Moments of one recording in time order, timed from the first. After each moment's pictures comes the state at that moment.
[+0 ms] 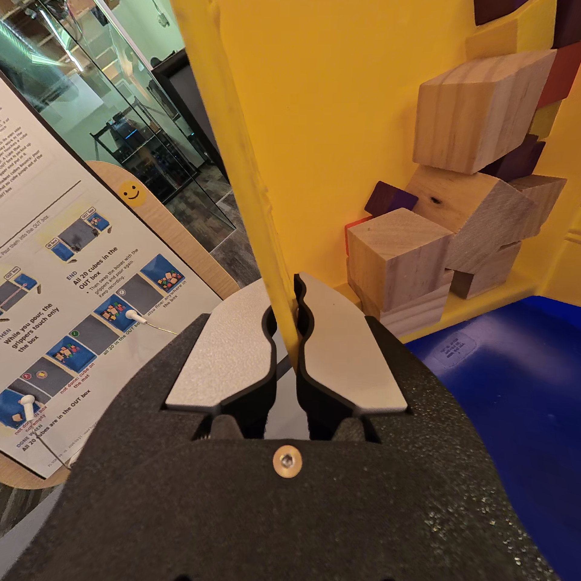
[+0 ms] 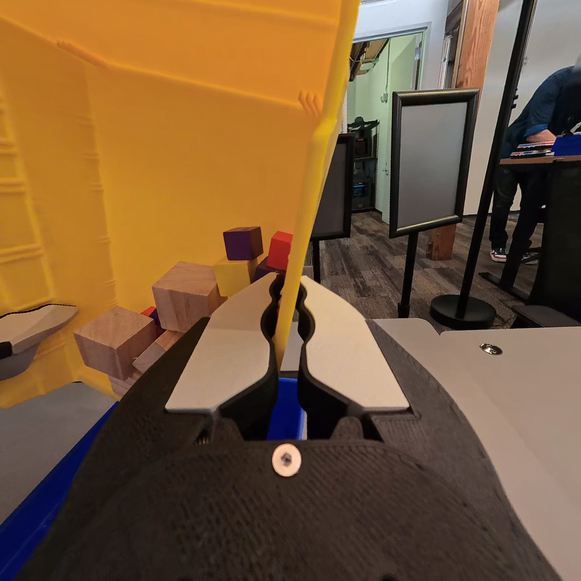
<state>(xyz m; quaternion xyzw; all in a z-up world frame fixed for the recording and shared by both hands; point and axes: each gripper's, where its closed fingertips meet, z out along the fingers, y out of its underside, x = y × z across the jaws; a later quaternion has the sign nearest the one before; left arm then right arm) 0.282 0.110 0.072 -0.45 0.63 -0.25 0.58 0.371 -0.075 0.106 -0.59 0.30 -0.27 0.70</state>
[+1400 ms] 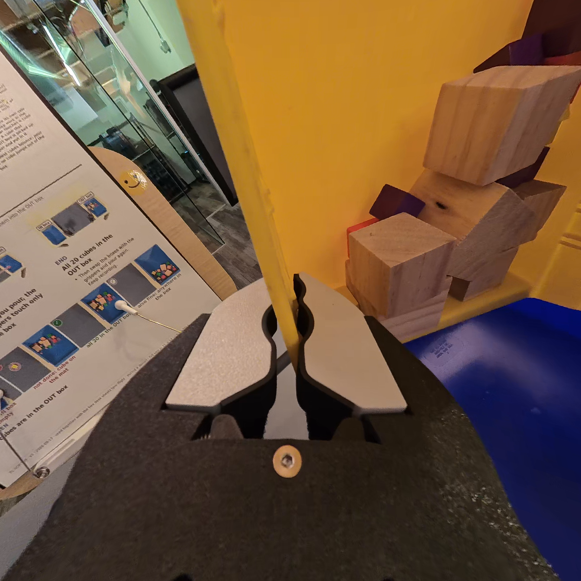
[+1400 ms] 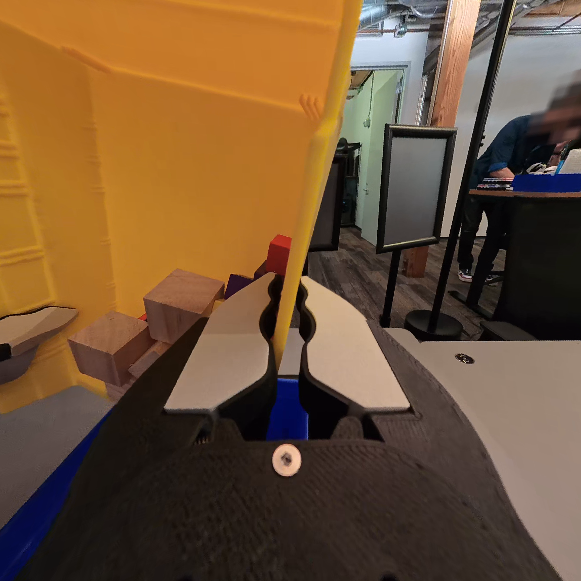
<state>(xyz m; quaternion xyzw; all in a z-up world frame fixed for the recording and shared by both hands) 0.266 0.115 0.068 -0.45 0.61 -0.30 0.58 0.340 -0.071 0.118 -0.58 0.28 -0.32 0.69</state>
